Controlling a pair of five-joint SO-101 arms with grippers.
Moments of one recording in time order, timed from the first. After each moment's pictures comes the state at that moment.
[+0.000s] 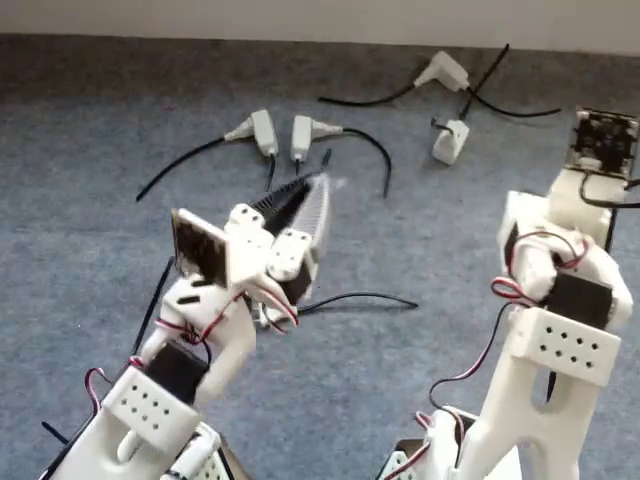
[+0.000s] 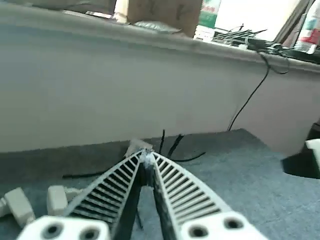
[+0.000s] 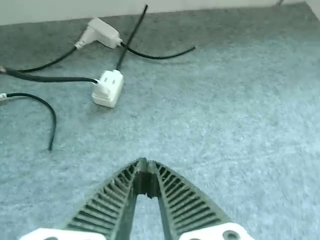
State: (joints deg) left arm 25.8 -66.7 68.1 4.3 14.4; right arm 16.6 -44.4 30.5 56.9 9.5
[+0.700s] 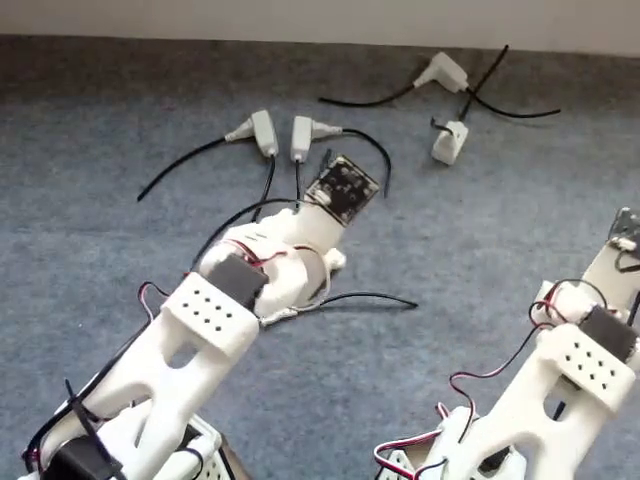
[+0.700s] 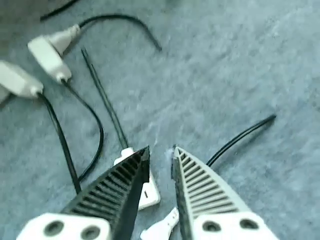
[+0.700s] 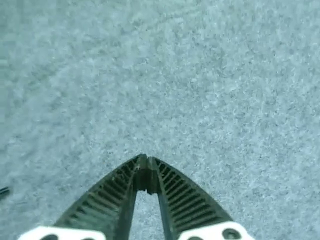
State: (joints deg) left arm 26.8 -31.7 39.8 49.7 -7.5; right arm 37.1 -44.4 49.0 61.5 14.0
